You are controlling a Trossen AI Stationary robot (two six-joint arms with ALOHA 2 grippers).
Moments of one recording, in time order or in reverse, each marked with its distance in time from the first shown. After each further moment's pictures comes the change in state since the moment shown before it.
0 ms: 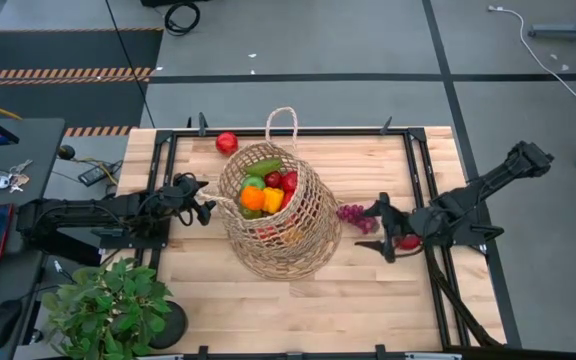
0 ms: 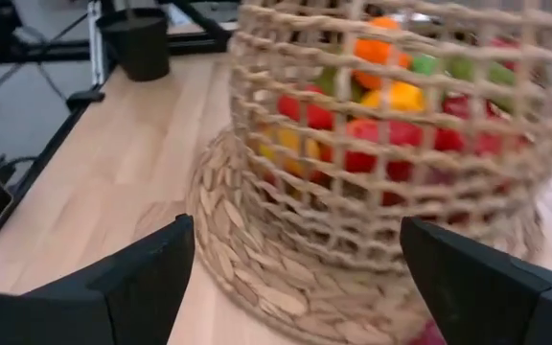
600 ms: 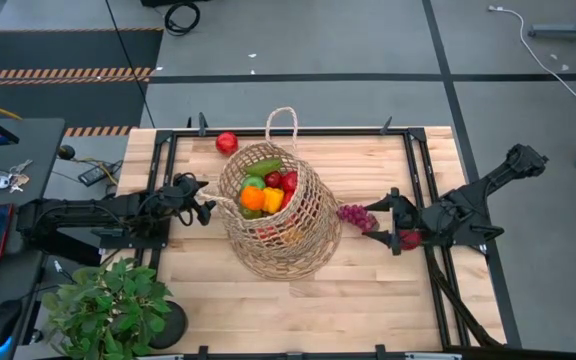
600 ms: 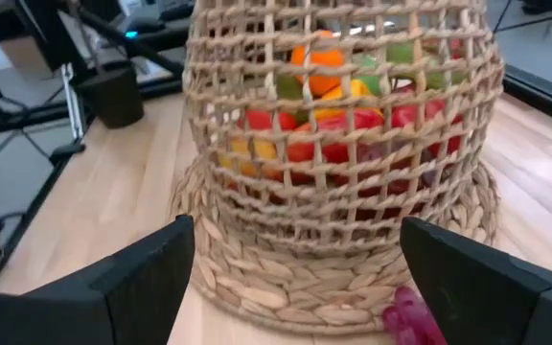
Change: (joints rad) left arm 0.000 0.000 0.000 0.000 0.000 0.000; right arm 0.030 -0.245 -0.112 -0.060 0.118 0.130
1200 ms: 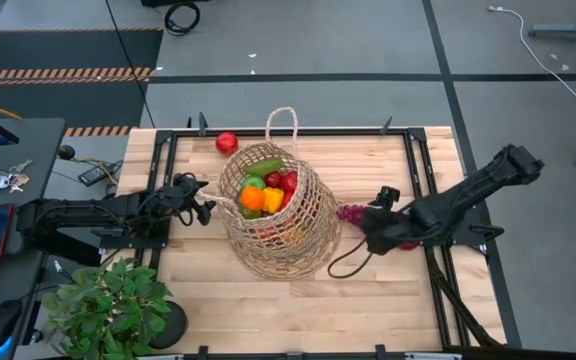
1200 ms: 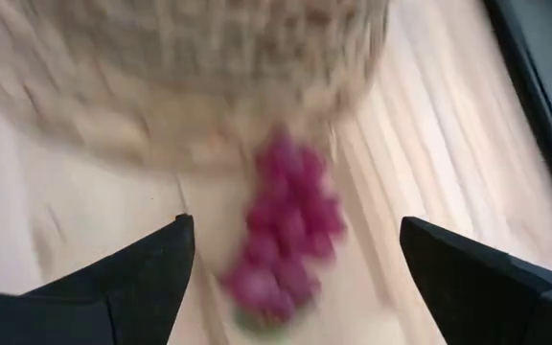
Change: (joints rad) left arm 0.000 0.000 0.000 0.000 0.000 0.000; right arm -0.080 0.672 0.531 -0.793 -0.013 0.203
